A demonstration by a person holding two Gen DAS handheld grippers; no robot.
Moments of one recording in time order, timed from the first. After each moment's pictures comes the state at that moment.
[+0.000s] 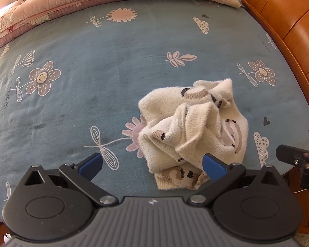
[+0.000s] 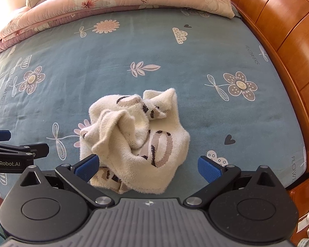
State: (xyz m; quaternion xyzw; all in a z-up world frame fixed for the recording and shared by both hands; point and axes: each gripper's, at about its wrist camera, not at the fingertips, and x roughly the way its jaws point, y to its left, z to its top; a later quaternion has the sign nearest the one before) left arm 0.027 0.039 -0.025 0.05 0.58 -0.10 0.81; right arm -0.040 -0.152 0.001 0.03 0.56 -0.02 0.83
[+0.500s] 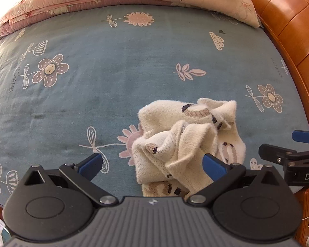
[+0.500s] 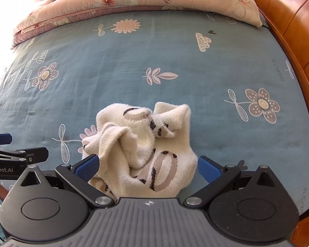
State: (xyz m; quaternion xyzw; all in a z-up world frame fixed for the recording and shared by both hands) left arm 0.036 0.022 -0.025 -0.02 0.56 -0.04 0.83; right arm 0.011 -0.179 -0.020 0.01 0.54 0.08 0.83
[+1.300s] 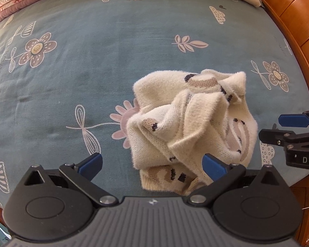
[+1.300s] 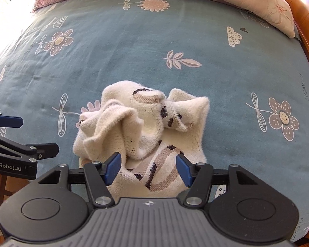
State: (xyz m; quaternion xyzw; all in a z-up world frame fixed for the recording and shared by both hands) left arm 0.038 0.017 -0.091 0.00 0.61 -0.05 0.79; right arm 0.026 -0.166 -0.073 -0.07 0.59 0.15 0.79
